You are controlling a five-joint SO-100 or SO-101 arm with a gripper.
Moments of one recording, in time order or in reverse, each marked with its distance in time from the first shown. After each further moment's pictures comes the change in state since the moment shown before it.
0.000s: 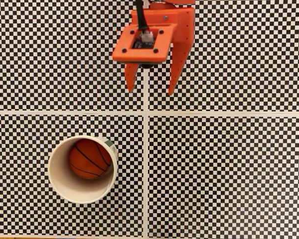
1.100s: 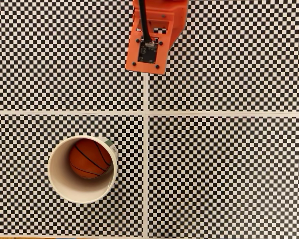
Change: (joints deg) arm 2.0 0.0 0.0 34.9 -5.4
